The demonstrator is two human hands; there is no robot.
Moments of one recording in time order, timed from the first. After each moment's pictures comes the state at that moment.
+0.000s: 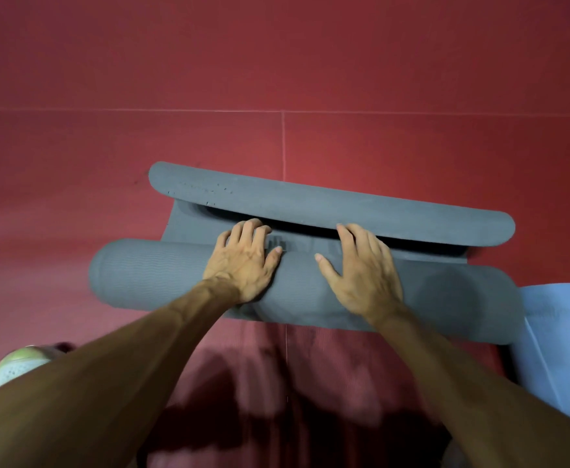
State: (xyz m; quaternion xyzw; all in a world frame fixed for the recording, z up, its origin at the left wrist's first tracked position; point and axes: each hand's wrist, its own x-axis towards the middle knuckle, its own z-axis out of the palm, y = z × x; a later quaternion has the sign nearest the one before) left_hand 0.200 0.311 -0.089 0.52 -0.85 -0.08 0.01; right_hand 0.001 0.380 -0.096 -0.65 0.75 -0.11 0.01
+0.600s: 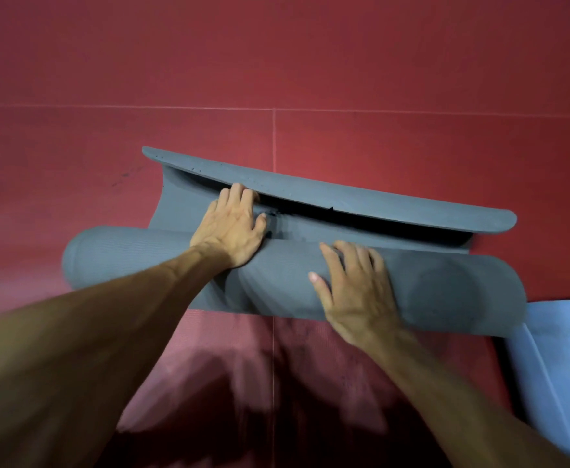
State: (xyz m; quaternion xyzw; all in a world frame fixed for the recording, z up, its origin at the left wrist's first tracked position) left_hand 0.175 0.246 -0.085 0.53 -0.84 -0.10 0.04; right_hand -0.003 0.385 -0.099 -0.70 0.70 -0.13 -0.05
